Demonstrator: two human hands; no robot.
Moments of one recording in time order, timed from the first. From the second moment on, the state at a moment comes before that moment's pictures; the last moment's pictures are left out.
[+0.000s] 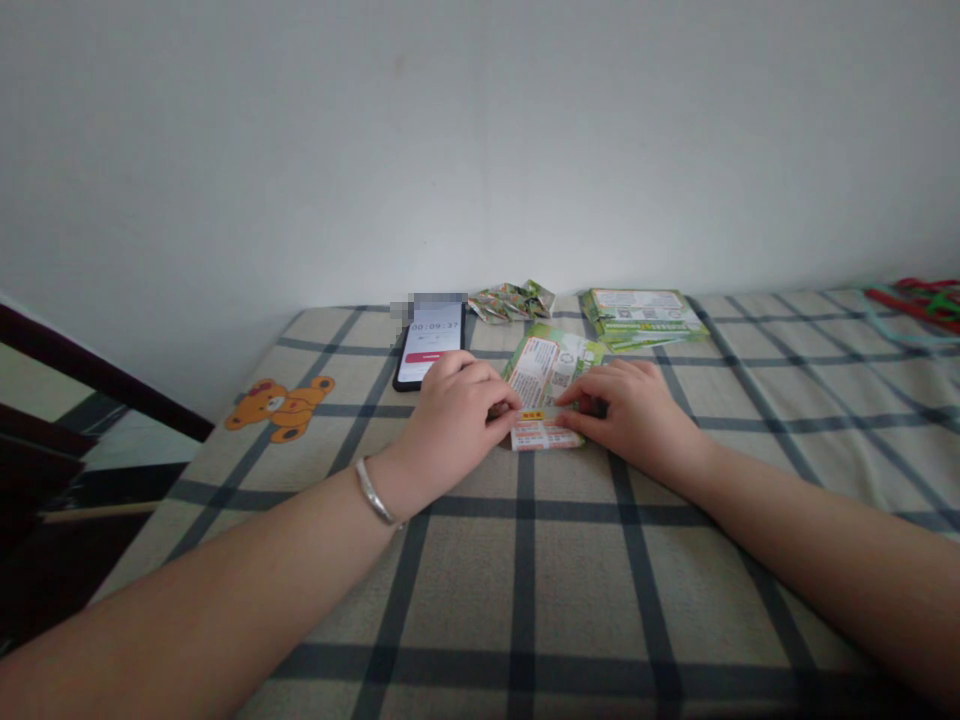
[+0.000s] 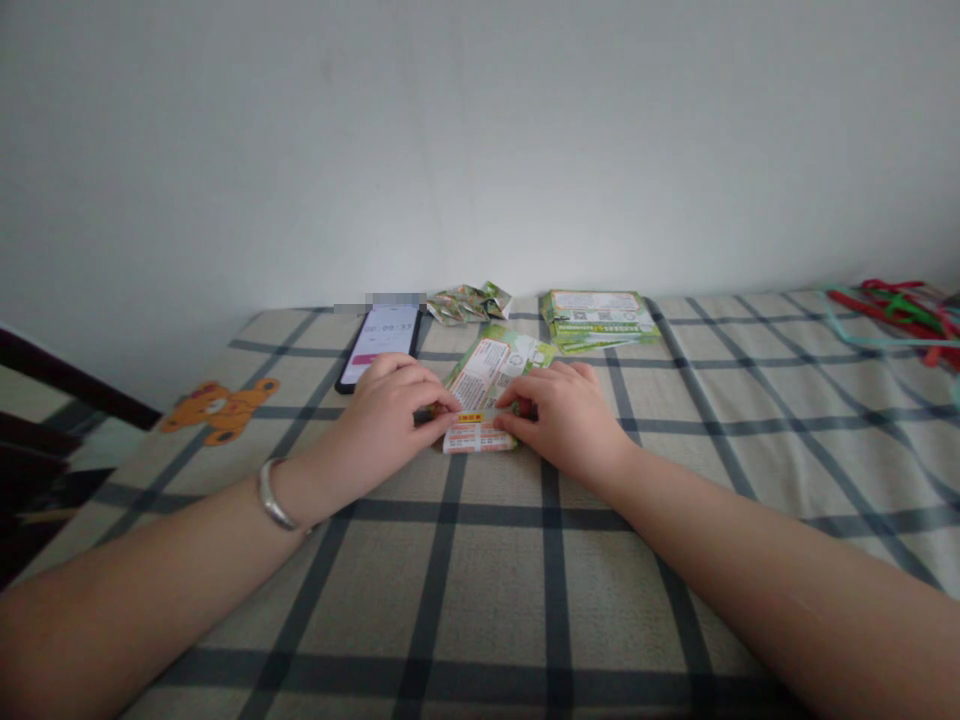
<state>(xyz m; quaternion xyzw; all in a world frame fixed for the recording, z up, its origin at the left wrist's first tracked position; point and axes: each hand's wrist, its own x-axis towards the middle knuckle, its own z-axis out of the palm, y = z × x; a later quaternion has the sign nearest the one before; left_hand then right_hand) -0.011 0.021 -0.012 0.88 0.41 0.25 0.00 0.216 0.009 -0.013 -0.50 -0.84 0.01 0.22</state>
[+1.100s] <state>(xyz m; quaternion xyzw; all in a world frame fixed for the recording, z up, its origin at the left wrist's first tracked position) -0.024 0.002 0.022 0.96 0.25 0.06 -0.07 0.221 0.014 -0.014 -0.45 -0.86 0.03 0.23</state>
